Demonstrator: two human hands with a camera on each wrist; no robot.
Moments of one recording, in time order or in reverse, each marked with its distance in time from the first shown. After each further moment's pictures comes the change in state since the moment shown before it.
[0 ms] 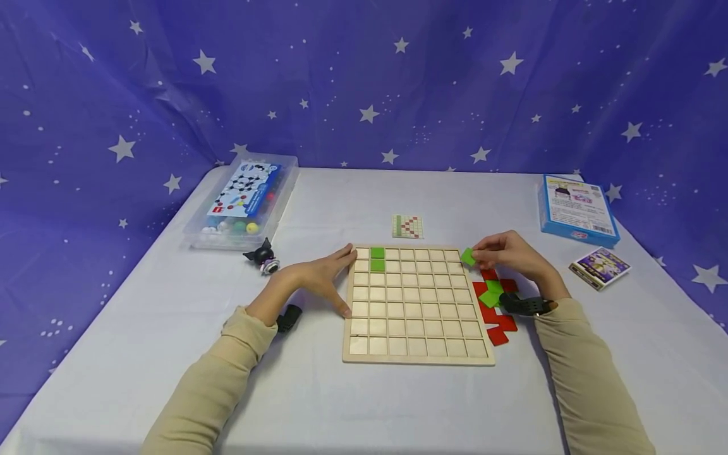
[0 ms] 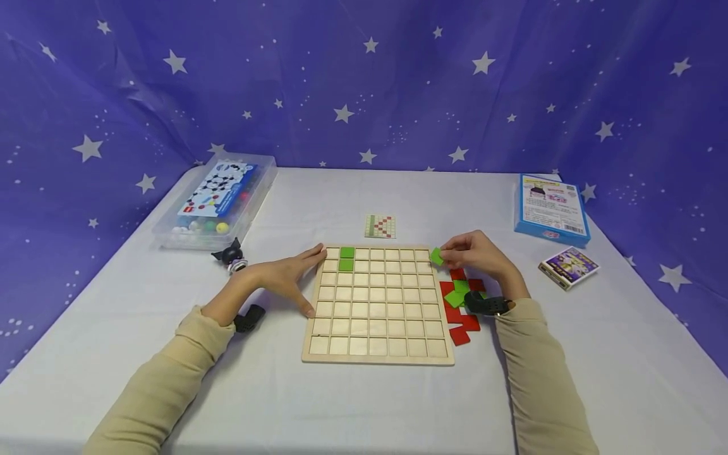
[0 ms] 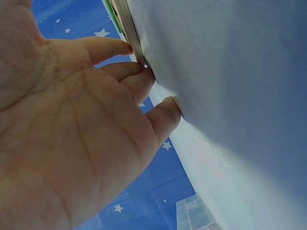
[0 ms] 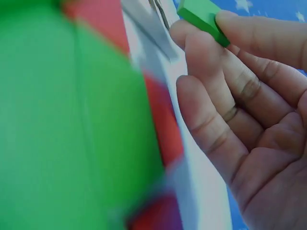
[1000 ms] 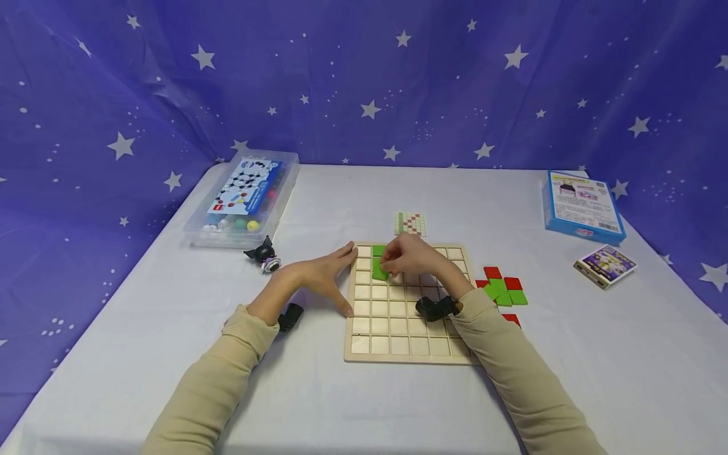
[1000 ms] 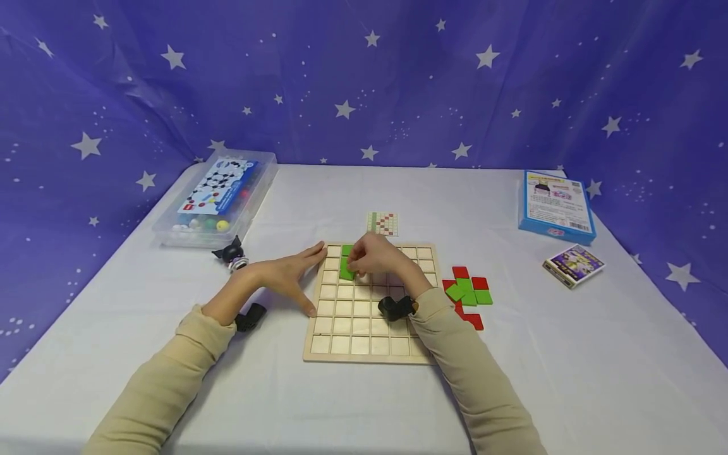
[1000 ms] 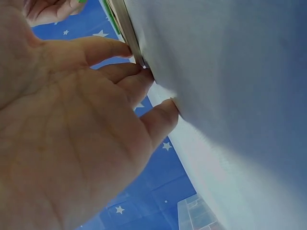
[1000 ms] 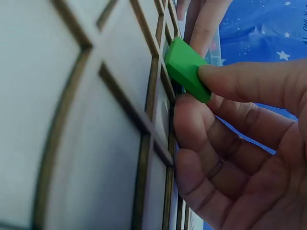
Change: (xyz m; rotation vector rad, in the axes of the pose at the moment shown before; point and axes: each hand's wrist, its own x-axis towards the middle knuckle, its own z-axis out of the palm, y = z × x) left_hand -0.002 0.007 -0.003 -0.009 -0.008 -0.030; right_hand 0.067 -0.098 0.129 -0.243 -0.235 -0.111
